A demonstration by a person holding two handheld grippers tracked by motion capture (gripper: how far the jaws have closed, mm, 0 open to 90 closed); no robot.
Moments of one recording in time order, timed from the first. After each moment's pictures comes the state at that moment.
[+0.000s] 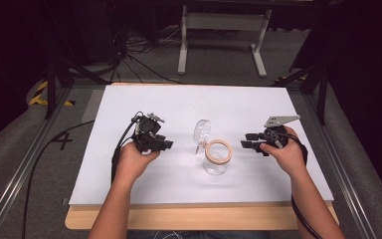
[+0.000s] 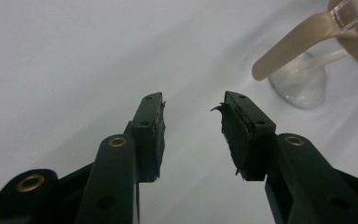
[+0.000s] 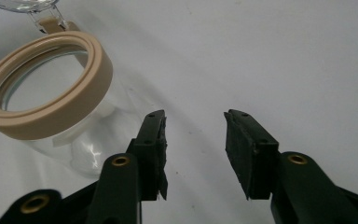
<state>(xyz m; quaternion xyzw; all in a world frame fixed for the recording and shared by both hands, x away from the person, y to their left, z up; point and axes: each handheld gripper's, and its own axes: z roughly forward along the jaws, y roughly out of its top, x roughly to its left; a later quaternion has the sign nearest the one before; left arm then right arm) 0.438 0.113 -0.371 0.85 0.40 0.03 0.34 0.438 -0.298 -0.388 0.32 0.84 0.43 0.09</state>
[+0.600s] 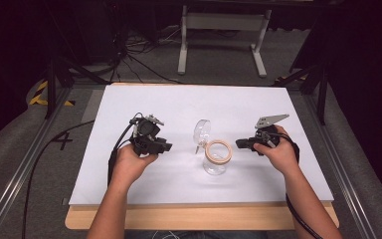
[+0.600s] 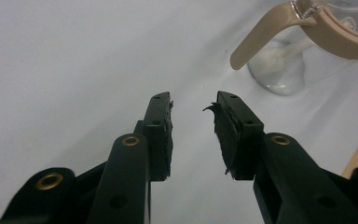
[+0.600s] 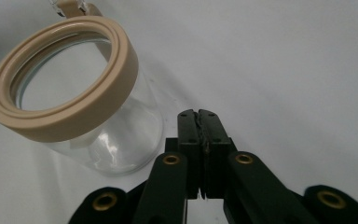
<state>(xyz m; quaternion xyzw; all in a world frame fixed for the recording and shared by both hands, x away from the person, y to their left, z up) 0.419 0.117 -0.360 0.86 0.38 0.04 0.33 0.444 -0.277 -0.391 0.29 0.86 0.41 0.06</state>
